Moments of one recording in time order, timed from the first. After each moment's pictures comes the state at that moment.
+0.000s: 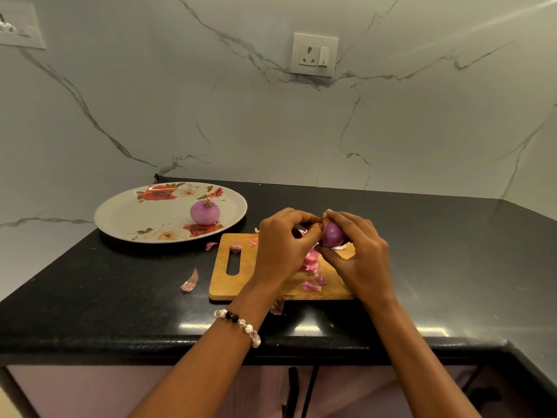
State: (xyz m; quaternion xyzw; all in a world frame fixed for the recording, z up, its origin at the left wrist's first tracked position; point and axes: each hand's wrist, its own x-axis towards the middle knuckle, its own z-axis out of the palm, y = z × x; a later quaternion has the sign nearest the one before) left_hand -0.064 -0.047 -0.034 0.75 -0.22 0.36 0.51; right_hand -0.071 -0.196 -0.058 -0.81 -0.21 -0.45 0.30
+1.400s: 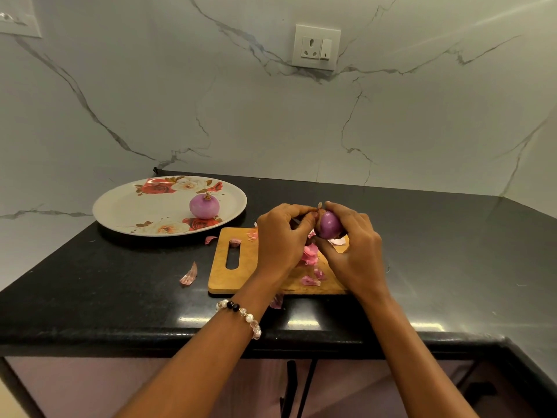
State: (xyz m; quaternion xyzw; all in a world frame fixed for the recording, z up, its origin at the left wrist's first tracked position) left_hand -0.062 -0.050 -0.033 0.74 -0.17 0.35 0.55; right_hand -0.071 -0.184 -0.054 -0.81 -0.20 -0.44 0.32
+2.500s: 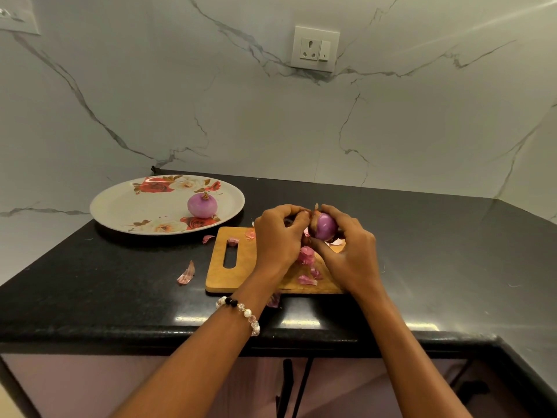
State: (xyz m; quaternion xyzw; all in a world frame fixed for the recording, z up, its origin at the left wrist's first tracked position) left_hand -0.060 -0.053 -0.032 0.75 -0.11 0.29 0.59; right_hand -0.068 -0.186 -0.056 -0.82 -0.18 -0.39 0.38
